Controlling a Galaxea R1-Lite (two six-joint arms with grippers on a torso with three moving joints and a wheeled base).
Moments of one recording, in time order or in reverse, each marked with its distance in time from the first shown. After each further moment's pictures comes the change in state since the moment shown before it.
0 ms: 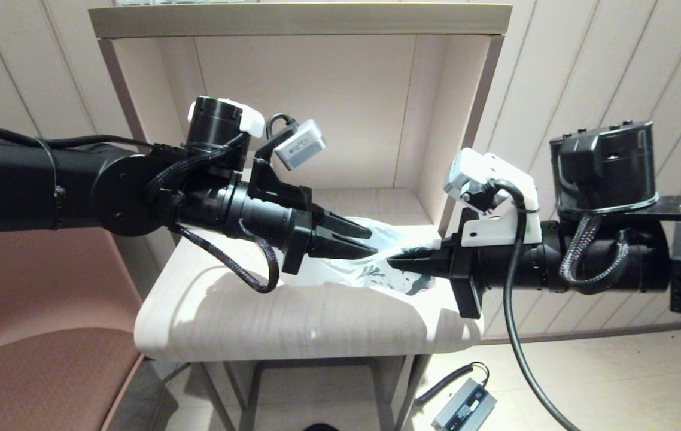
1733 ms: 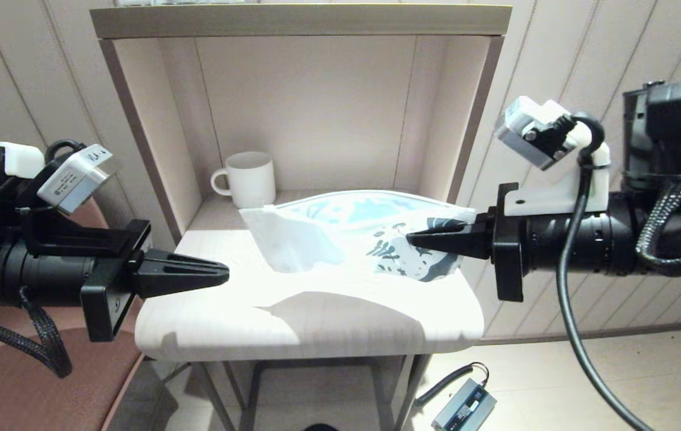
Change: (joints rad) left arm 0.360 -0.442 0.601 -0.186 -0.159 0.010; right arm -0.001 -0.102 -0.068 0.113 0.008 0.144
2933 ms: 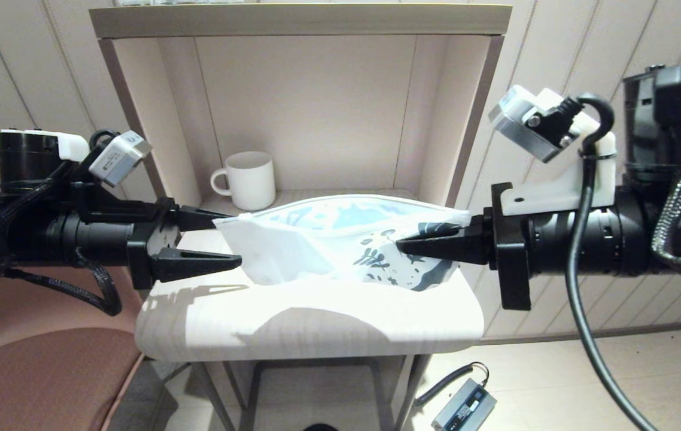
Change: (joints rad) left arm 0.046 0.184 -0.098 -0.162 -0.071 -0.061; right arm 0.060 -0.001 -0.057 0.074 0.024 0.035
